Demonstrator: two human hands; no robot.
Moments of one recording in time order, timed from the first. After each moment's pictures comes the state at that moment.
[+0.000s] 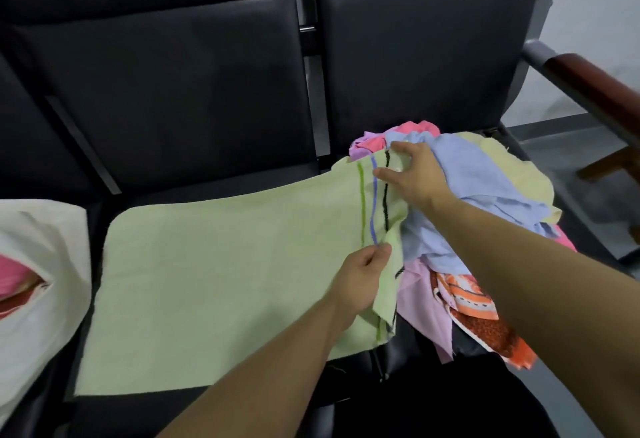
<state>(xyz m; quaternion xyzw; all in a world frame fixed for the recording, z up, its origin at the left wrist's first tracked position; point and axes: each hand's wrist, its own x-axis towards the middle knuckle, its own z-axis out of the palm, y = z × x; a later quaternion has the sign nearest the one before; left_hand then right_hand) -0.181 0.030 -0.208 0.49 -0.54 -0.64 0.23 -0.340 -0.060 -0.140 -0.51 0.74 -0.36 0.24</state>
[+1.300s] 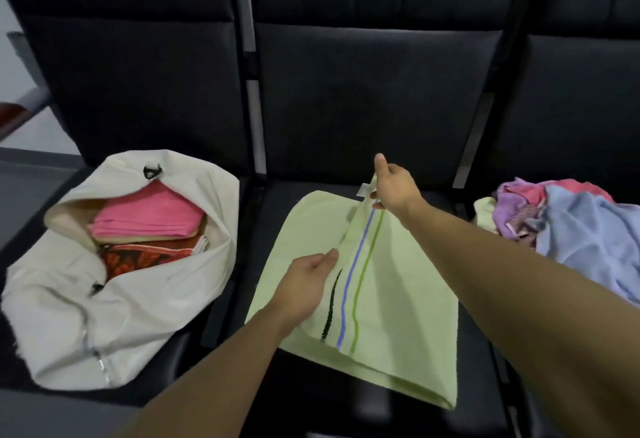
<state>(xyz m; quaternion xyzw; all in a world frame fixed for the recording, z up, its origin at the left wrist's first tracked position) 0.128 0.001 -0.193 0.62 -0.48 -0.55 0.29 -0.049 -0.146 -0.135 -0.52 0.67 -0.31 0.43</state>
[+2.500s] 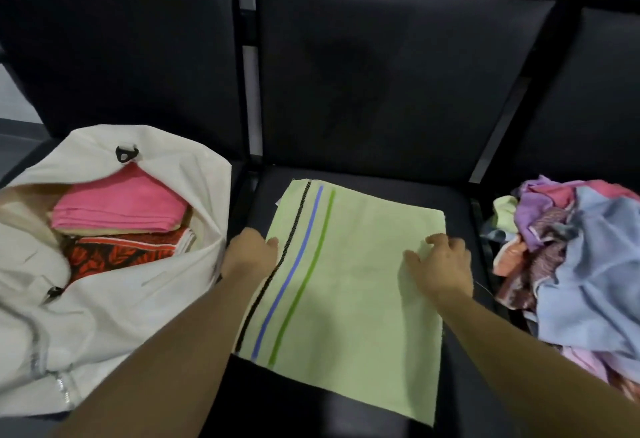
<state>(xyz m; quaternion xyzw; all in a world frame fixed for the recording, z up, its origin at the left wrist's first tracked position) 0.205 -0.083 -0.255 0.84 -0.45 -0.30 0.10 -0.100 -0.074 -0.242 -0.54 0.82 -0.09 0.17</state>
